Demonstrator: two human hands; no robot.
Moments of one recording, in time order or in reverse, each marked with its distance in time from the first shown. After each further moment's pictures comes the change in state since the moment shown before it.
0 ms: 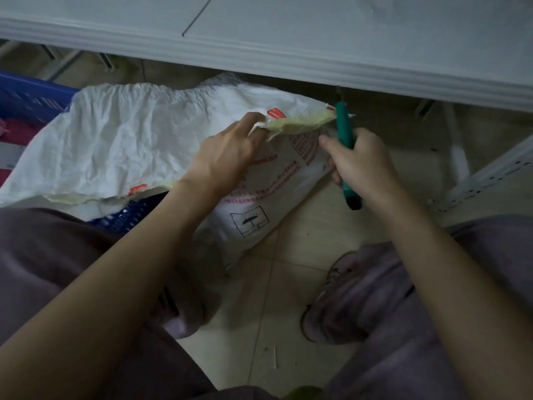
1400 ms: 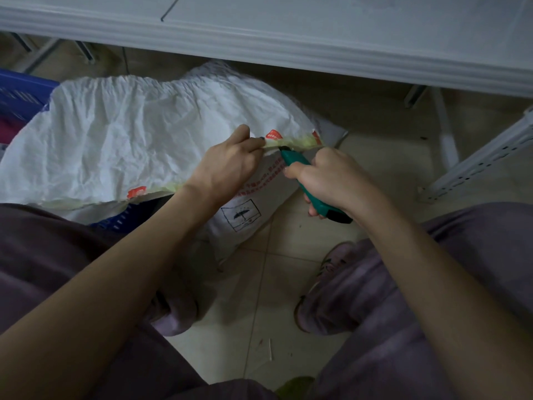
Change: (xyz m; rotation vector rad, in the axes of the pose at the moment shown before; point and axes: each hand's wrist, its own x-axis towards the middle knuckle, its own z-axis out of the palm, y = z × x) left_hand -0.005 0.013 0.032 0.035 0.133 0.249; right_hand -0.029 -0.015 0.006 -0.273 -0.315 0.127
